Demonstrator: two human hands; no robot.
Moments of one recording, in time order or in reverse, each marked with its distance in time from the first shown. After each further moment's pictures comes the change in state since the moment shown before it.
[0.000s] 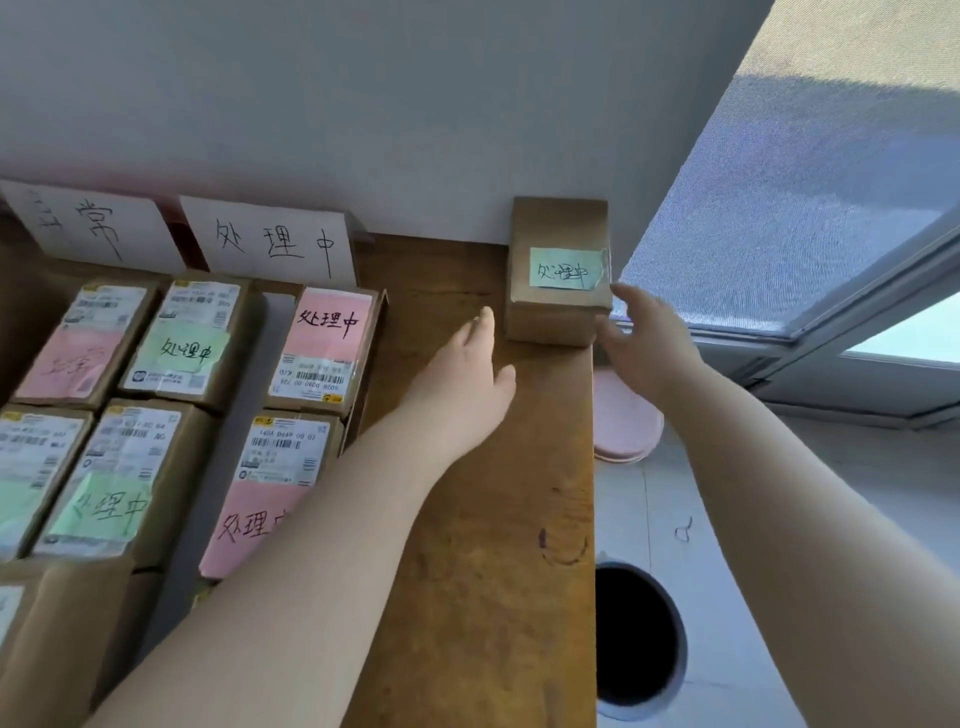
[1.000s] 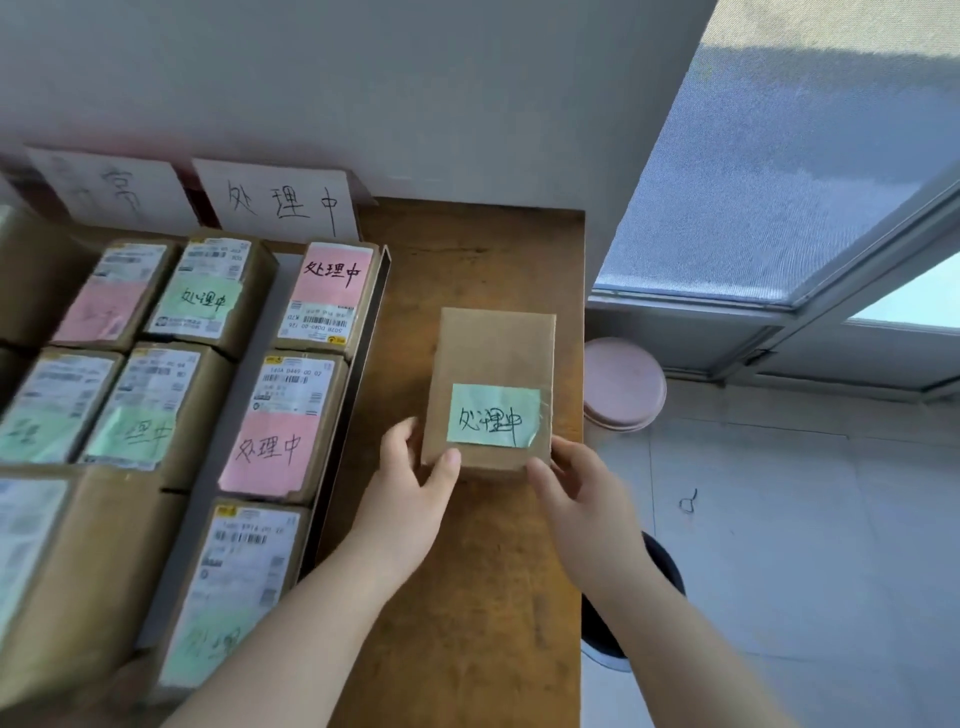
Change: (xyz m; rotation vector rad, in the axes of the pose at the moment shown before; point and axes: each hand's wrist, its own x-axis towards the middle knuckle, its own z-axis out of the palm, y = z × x) left_hand -0.134 -0.050 0.069 -0.567 0.103 -0.311; right_hand -0.193 0.025 0.067 0.440 -0.121 0.148
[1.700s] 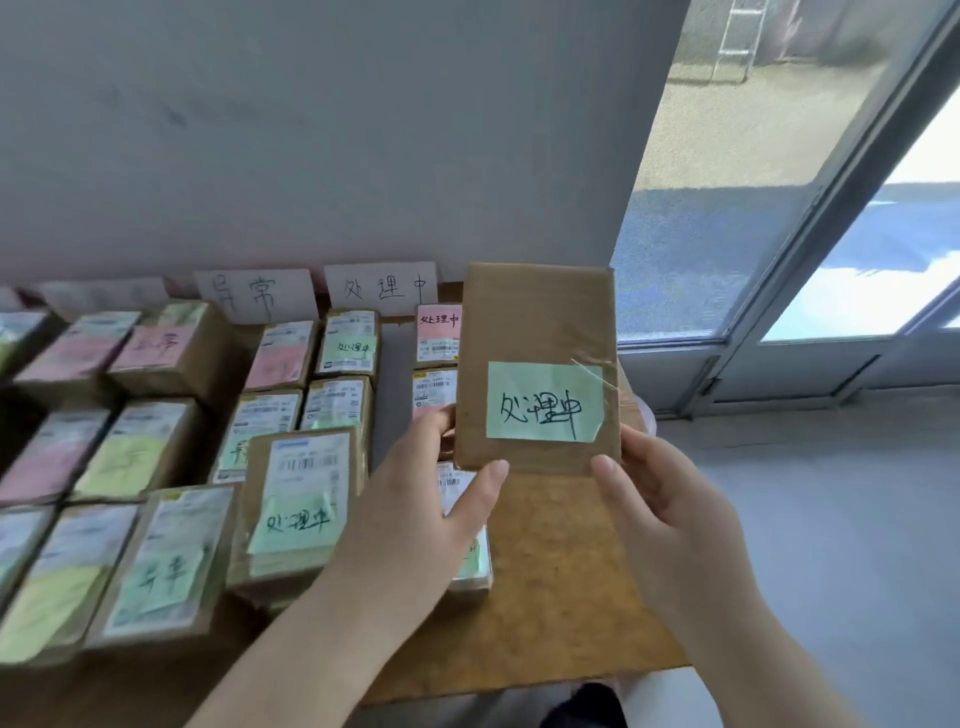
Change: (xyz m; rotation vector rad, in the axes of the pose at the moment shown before) left_hand -0.159 -0.053 -0.210 0.309 0.011 0.722; right_hand -0.231 -0.093 0.116 0.139 0.459 -0.337
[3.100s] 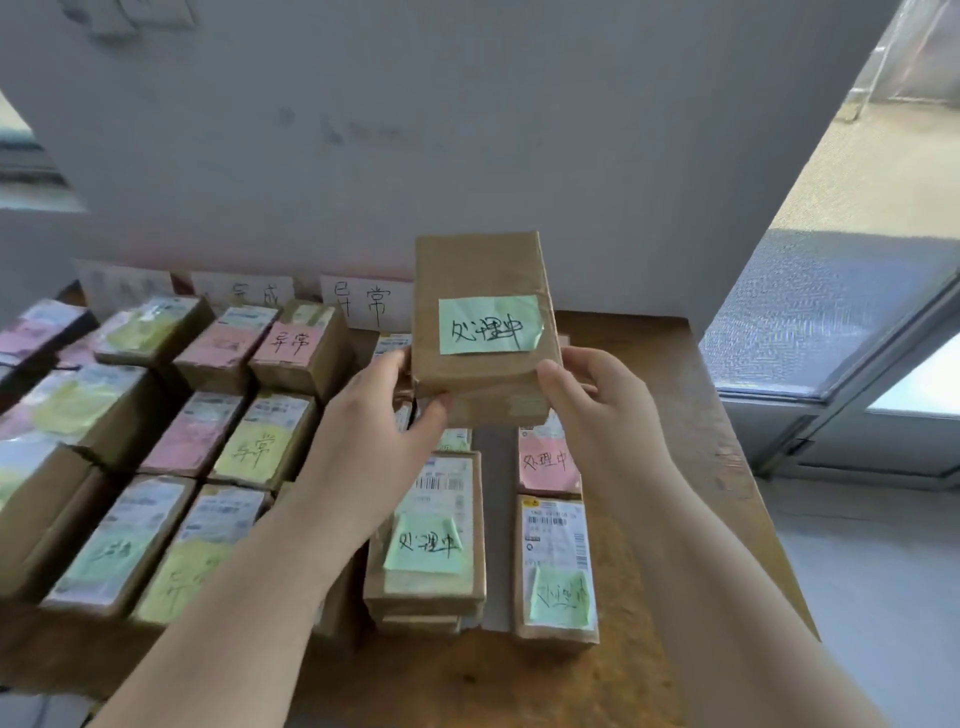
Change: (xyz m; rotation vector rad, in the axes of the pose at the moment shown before) left_hand 0.041 -0.074 -0.117 0.045 0.311 -0.068; right_hand 0.071 -0.094 0.137 0.089 -0.222 -0.040
